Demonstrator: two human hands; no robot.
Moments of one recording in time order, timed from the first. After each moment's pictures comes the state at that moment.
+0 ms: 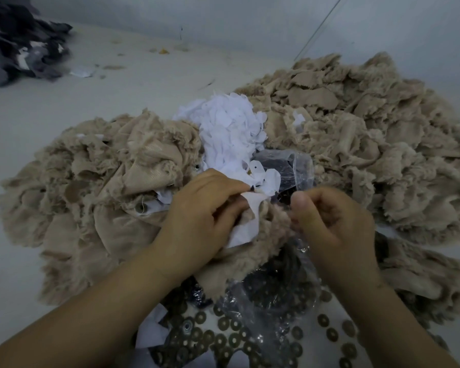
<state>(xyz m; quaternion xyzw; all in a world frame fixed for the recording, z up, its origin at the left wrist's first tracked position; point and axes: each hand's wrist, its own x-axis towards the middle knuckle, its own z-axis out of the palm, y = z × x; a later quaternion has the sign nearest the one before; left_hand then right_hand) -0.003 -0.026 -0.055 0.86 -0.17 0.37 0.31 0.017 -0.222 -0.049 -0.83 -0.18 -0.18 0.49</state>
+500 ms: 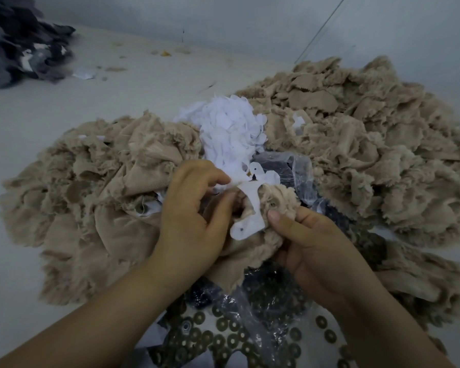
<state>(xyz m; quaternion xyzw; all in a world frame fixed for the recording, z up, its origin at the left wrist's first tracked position) -0.015 -0.032 -0.053 0.83 -0.08 0.39 0.40 0.012 -0.206 -0.048 -0.52 -0.01 0.28 0.81</state>
